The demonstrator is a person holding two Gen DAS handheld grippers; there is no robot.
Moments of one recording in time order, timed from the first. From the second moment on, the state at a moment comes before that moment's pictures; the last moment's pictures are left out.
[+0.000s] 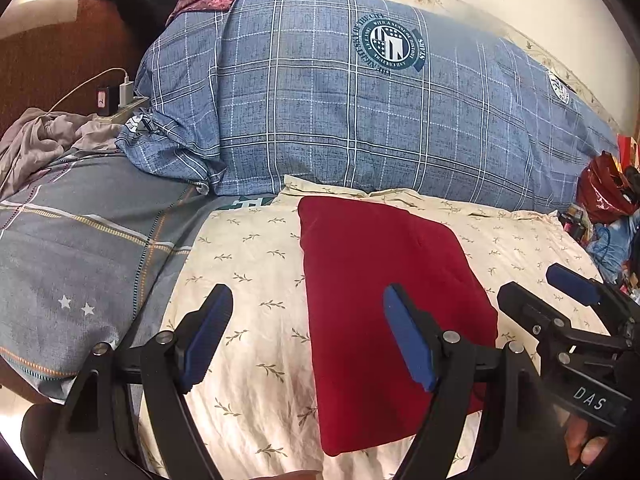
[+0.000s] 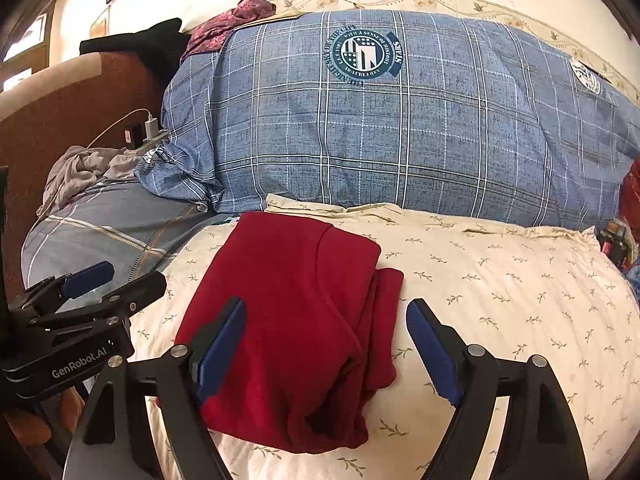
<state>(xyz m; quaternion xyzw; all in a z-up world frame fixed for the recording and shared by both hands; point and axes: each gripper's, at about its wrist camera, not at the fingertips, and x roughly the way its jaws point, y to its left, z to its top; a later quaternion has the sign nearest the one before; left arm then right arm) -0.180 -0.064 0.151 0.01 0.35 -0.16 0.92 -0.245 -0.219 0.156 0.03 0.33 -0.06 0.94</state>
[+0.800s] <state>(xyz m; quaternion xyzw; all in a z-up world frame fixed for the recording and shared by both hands) -0.179 -0.065 0.146 0.02 0.35 -0.16 0.92 -0.241 -0.217 0.149 0.04 0.34 -0.06 0.94</state>
